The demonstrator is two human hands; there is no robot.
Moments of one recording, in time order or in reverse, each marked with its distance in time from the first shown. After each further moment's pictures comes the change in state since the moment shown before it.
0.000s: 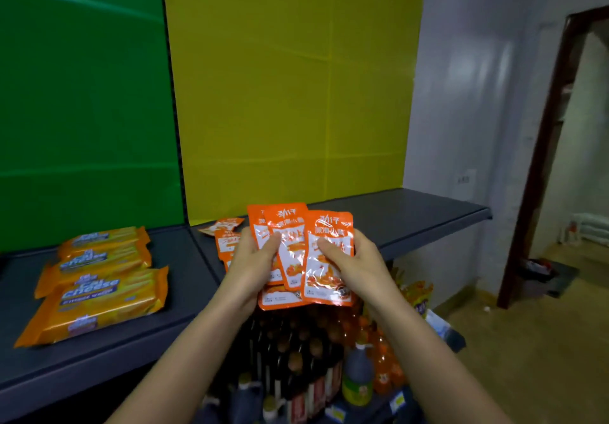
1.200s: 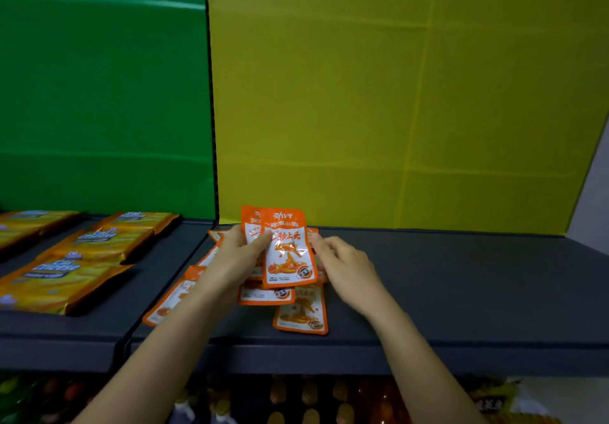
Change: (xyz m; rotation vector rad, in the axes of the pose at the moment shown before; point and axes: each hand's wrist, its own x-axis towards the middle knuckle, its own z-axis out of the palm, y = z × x) left_hand 0.132 -0.027 0.084 0.209 0.557 -0.079; right_hand 0.216 0.069 -0.031 -0.362 -0.612 -0.225
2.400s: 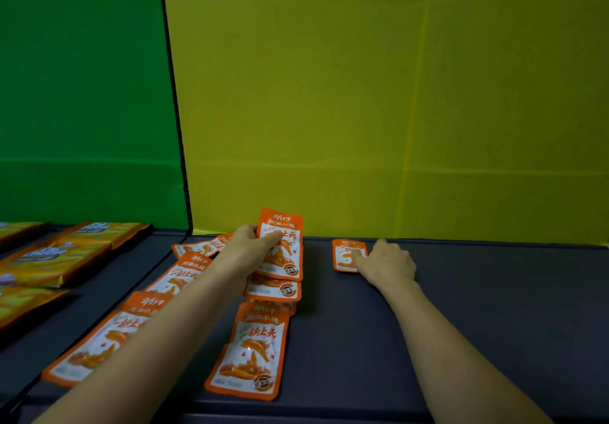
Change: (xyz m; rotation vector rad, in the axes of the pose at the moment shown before) left_hand 0.075 0.002 0.071 0.184 0.020 -0.112; right_hand 0.131 0.113 -0.040 -0.526 0.147 0.290
